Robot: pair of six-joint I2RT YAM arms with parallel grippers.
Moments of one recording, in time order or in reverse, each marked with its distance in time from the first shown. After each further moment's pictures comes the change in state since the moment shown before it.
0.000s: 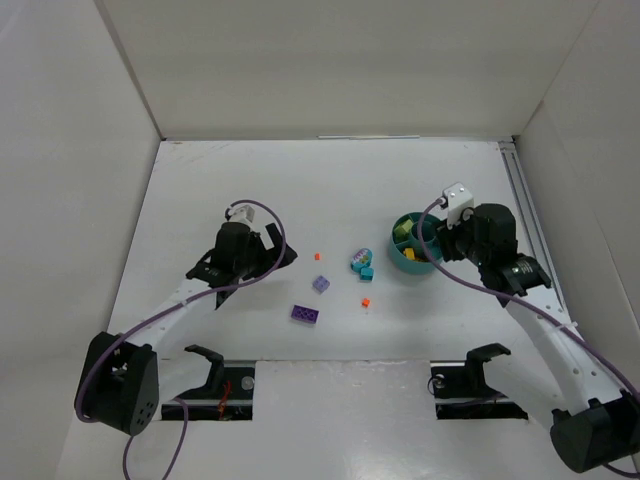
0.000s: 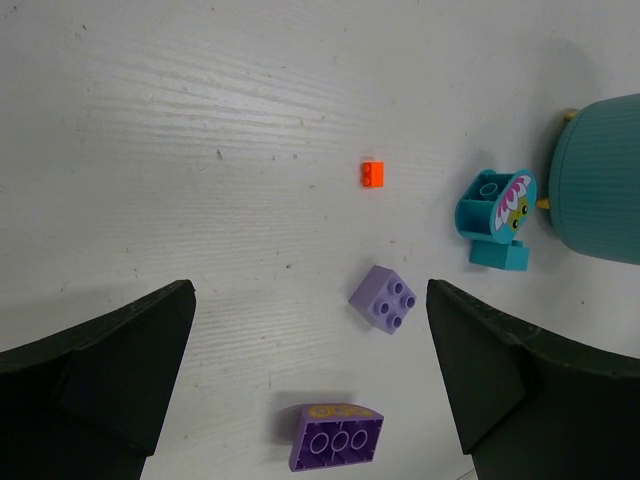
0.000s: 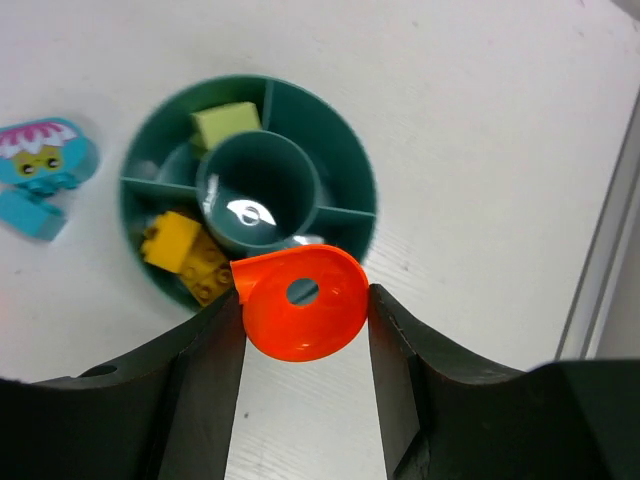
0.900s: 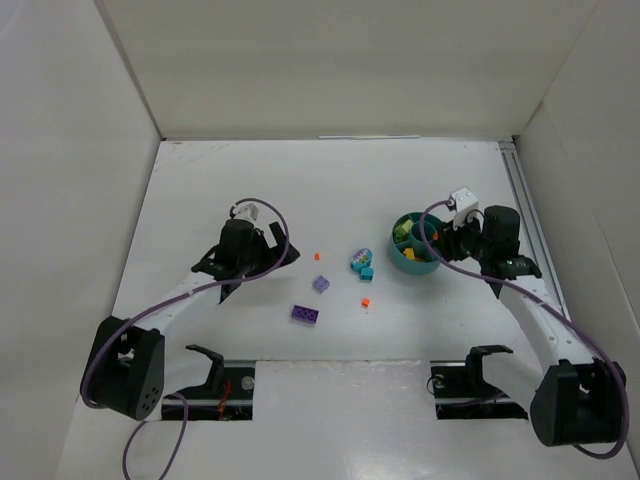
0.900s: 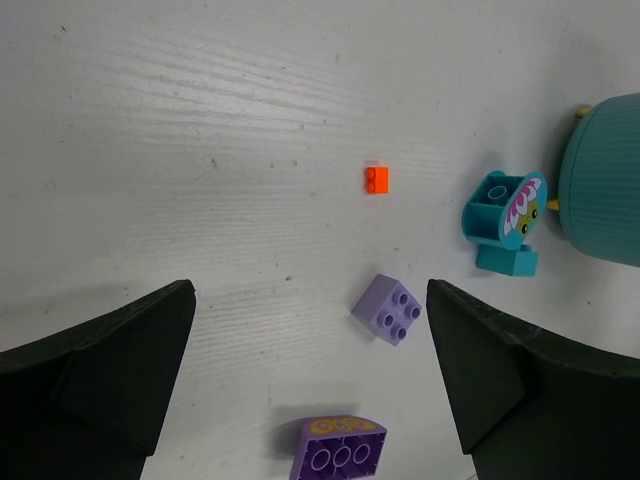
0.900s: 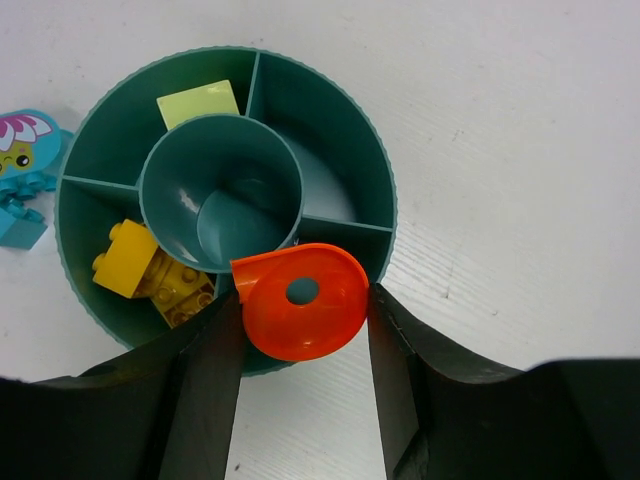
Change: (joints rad) left arm 0.000 0.085 0.013 0.042 0.021 0.005; right arm -0.272 0.130 -0.147 0.240 -0.312 -0.028
